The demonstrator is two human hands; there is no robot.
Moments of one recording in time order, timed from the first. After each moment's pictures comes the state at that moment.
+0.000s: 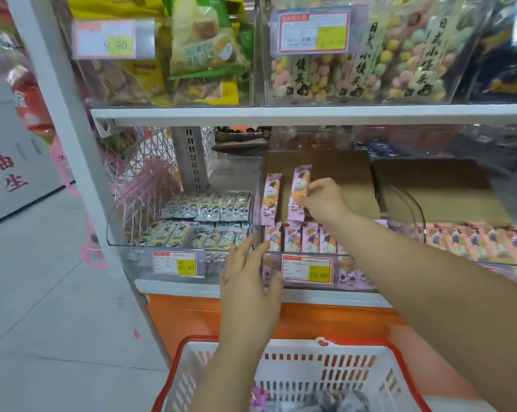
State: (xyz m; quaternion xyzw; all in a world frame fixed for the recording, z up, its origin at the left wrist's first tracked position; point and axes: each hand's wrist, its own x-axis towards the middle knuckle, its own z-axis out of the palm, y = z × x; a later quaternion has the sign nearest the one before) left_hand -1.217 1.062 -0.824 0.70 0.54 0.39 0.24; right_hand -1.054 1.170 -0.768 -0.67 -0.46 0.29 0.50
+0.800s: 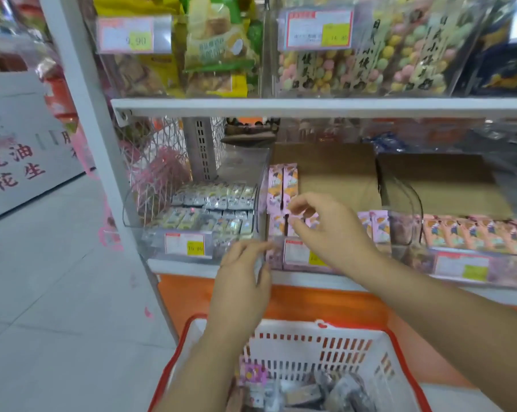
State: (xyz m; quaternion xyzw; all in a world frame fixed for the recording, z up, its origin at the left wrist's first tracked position) left_hand -1.237 1.048 -0.824 0.75 0.50 0.40 0.16; right_hand -1.072 1.069 -0.771 -0.56 -0.73 0.05 0.40
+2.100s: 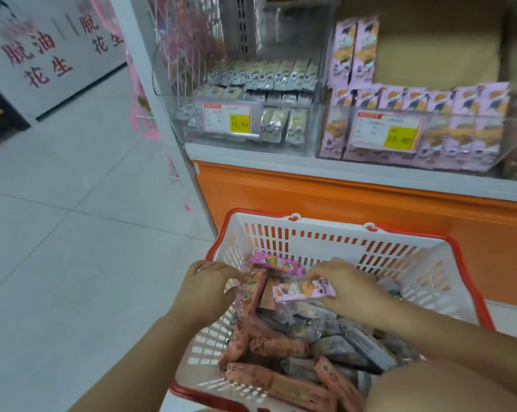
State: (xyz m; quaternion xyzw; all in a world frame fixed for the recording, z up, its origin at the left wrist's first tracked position) left_hand -1.372 0.989 -0.983 0.79 0.60 -0.01 0.14; right_hand -1.106 0.987 -0.987 -0.55 -0.78 0.29 0.01
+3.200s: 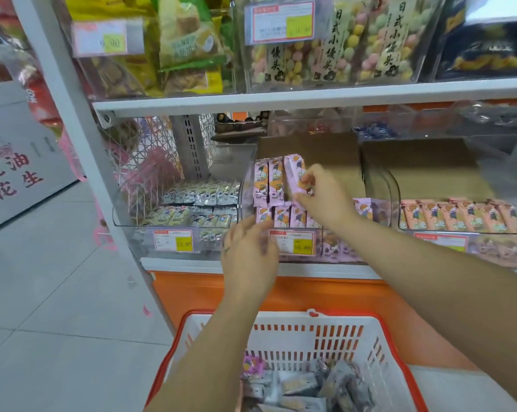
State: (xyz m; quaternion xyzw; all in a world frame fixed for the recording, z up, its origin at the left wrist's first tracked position) left_hand -1.194 1.055 -0.811 0.70 0.59 0.35 0.20; right_hand -1.035 1.118 -0.778 -0.65 -0.63 0.09 0.41
